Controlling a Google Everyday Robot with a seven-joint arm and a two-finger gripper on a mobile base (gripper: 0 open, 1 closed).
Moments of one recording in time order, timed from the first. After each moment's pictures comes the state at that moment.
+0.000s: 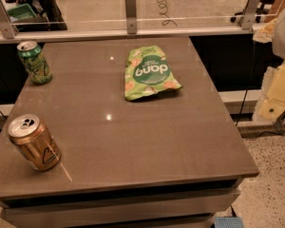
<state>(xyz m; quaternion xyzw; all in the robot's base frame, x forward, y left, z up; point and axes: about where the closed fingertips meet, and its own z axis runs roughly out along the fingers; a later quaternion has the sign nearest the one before) 0.438 -0.215 0.982 -0.60 0.78 -0.04 0.17</state>
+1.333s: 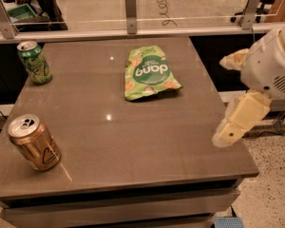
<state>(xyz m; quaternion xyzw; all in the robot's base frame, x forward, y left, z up) 0.421 -0.150 0.942 -0.59 0.76 0.08 0.25</state>
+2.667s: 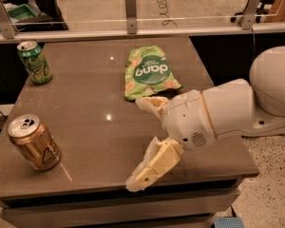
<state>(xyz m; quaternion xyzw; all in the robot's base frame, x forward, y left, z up) 0.363 0.022 0.899 -0.58 0.63 0.36 0.36</state>
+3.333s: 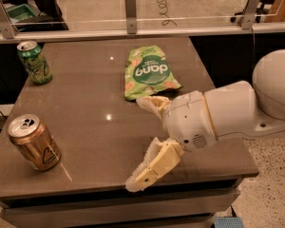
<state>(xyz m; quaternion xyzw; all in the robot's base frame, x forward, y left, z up) 0.363 0.021 0.901 -0.58 0.63 0.36 0.37</state>
